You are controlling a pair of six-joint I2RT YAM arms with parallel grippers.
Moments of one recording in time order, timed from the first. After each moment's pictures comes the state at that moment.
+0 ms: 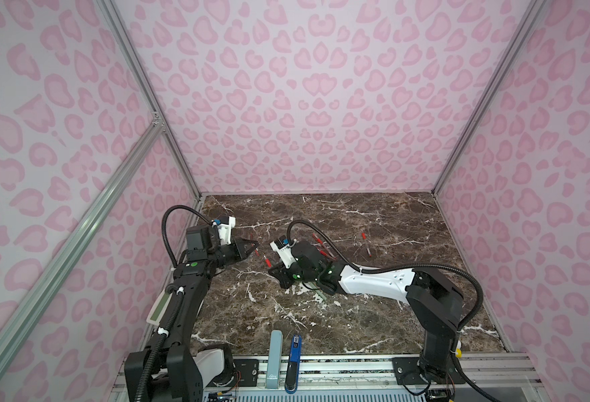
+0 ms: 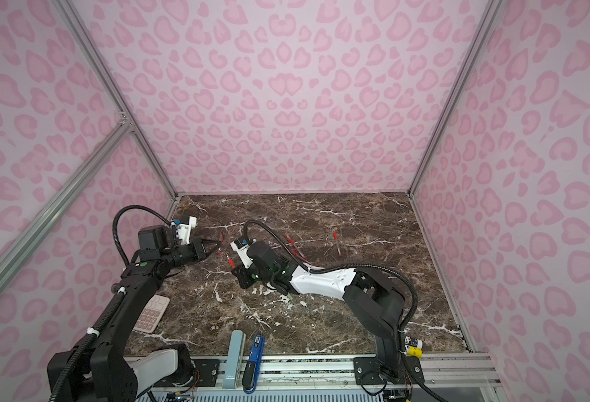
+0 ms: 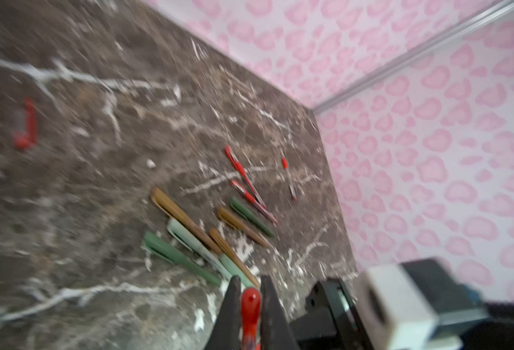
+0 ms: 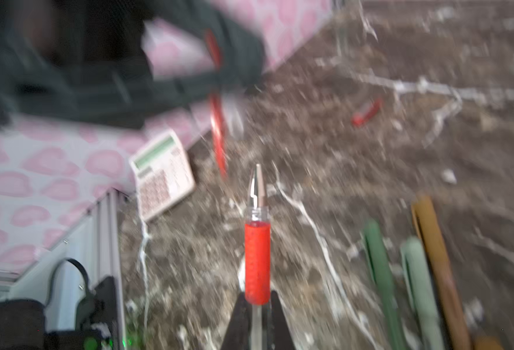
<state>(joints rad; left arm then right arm) 0.14 1.15 0.81 -0.27 0.80 -0.39 1.00 1.87 1.19 0.02 -0.15 0.40</state>
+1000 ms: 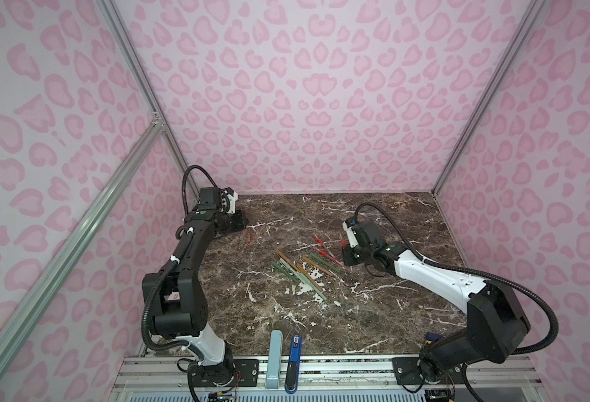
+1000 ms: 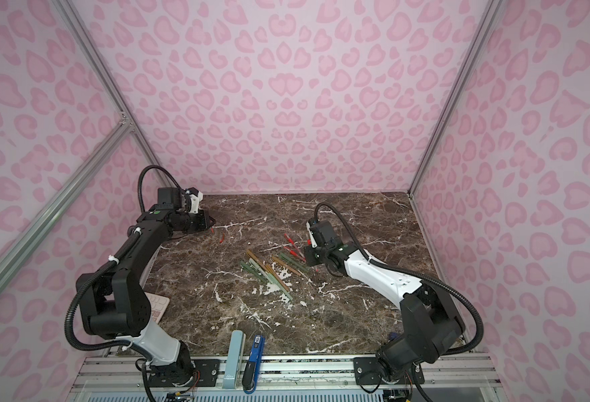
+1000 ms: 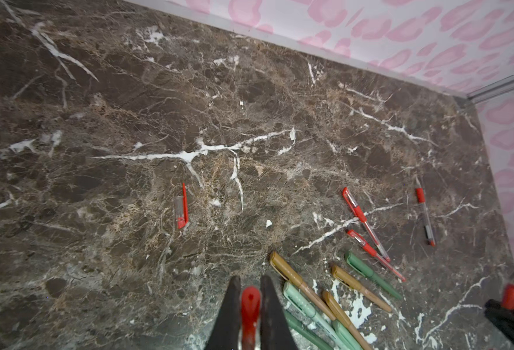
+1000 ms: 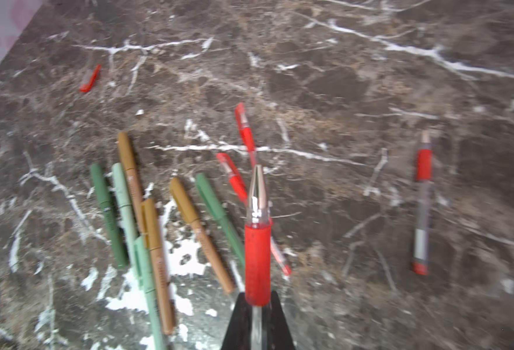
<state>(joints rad) 0.04 1.71 1.42 -0.64 0.37 -0.12 0.54 1.49 1.02 -0.41 0.02 0.29</state>
